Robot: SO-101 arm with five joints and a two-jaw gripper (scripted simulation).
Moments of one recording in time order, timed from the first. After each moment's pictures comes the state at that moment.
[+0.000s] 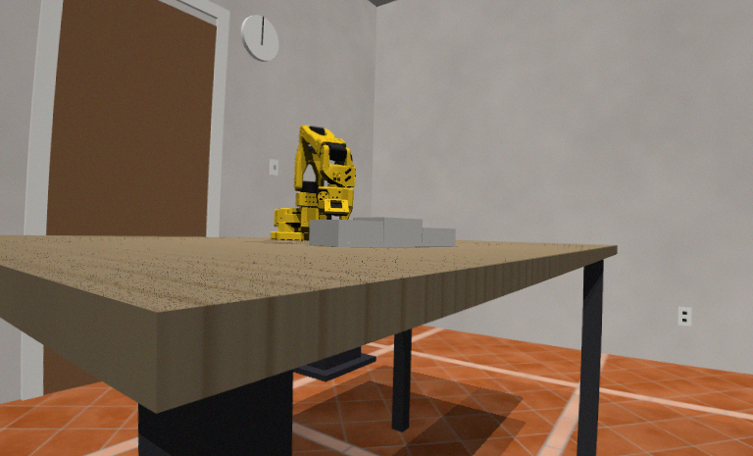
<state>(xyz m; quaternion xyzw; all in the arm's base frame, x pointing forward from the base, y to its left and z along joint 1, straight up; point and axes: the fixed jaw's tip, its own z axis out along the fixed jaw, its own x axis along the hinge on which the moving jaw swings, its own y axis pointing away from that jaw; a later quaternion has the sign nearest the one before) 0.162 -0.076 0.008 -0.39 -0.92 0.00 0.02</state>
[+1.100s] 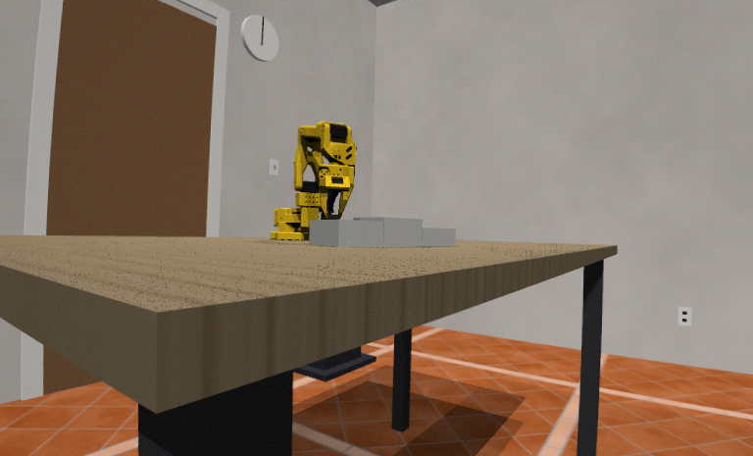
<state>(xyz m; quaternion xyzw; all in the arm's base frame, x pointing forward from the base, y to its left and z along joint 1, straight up) 0.164 -0.078 0.049 -0.38 -0.92 0.00 0.01</state>
